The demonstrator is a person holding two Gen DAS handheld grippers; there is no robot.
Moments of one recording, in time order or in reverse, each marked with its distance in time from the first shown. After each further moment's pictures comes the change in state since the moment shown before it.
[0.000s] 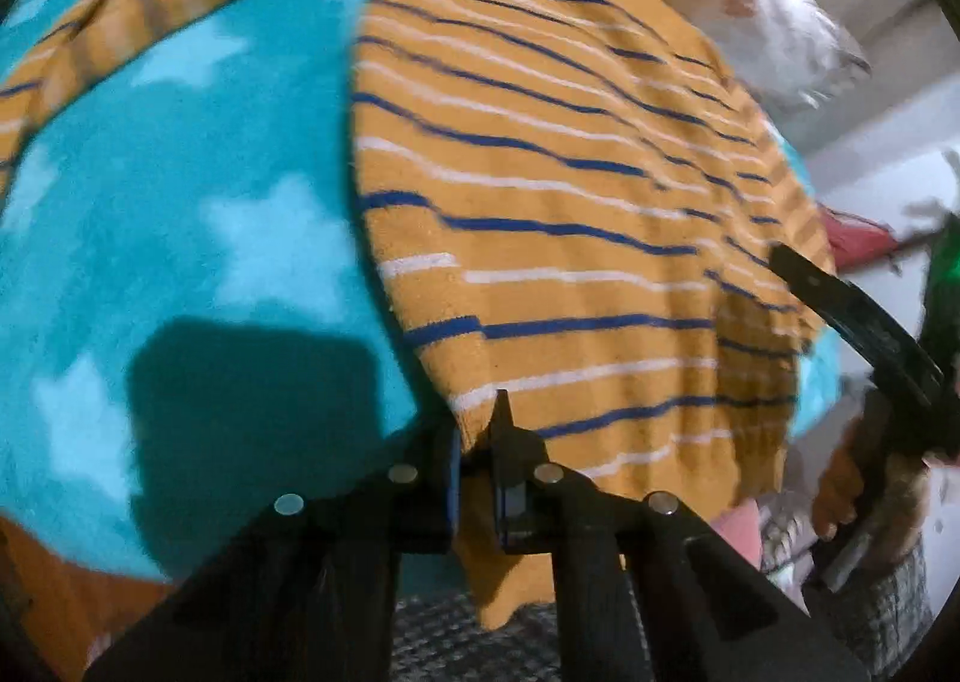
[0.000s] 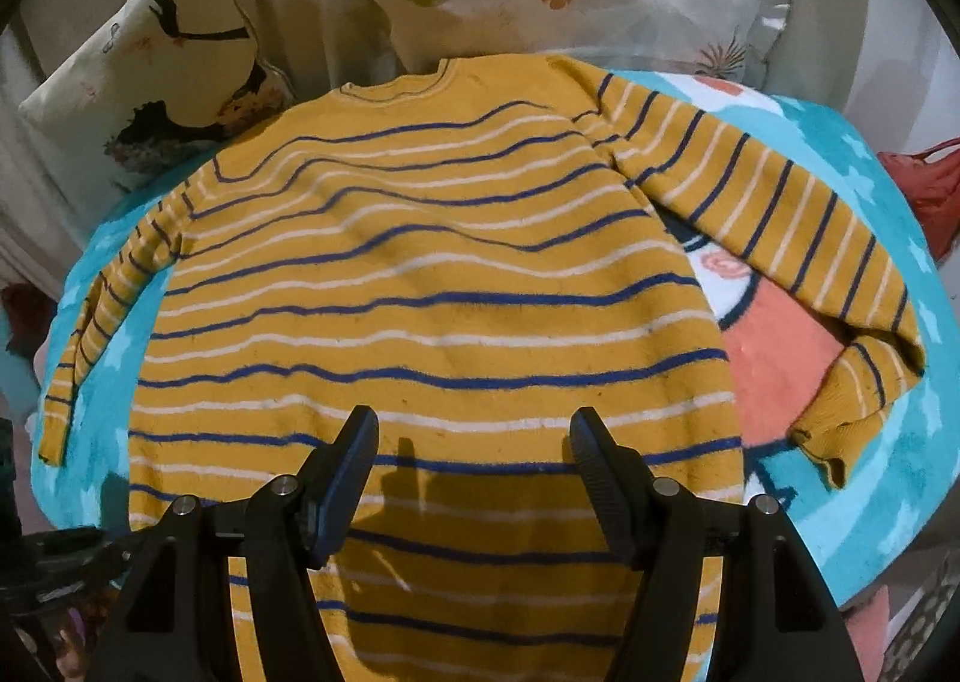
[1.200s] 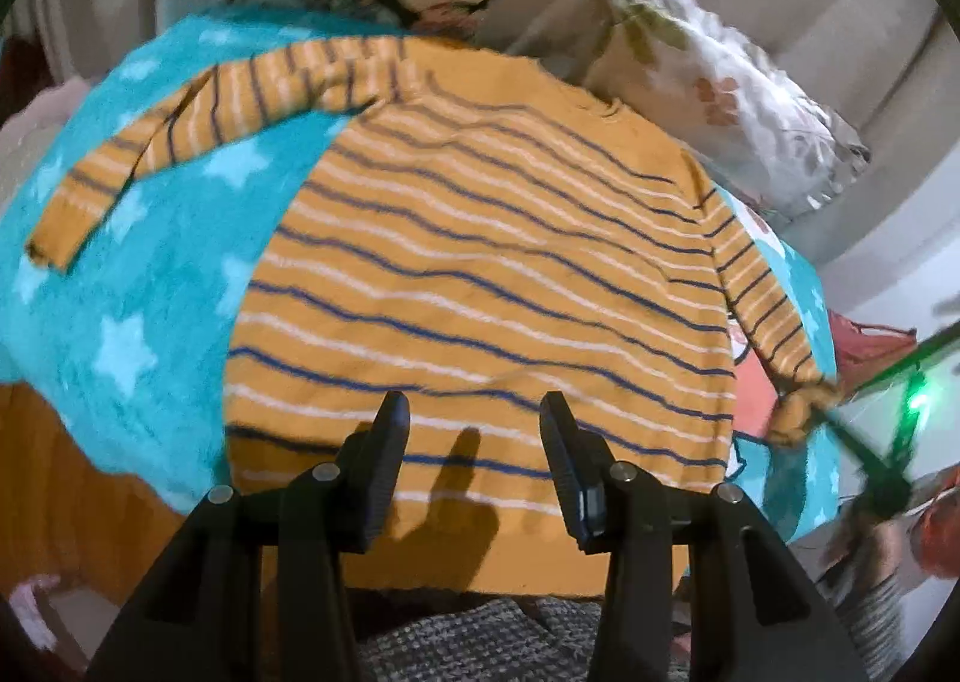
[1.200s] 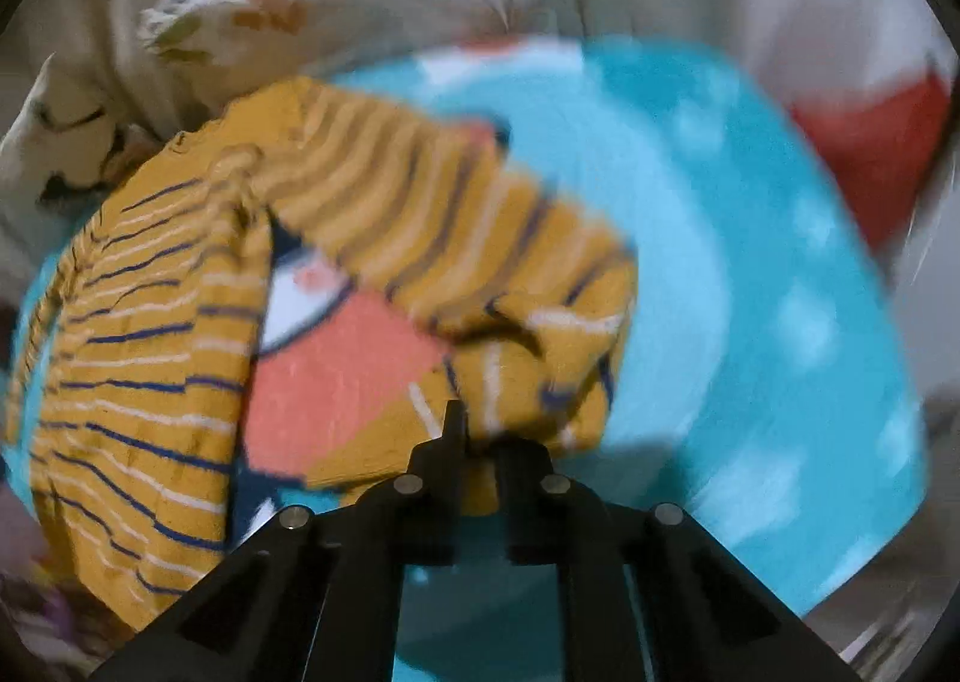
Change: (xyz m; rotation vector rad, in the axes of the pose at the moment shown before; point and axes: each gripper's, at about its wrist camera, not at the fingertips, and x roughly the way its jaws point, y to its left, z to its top) left arm -0.042 -0.144 -0.025 -0.123 -0.321 0.212; right arm -0.029 -0.245 0.017 -0.026 -0.014 -0.075
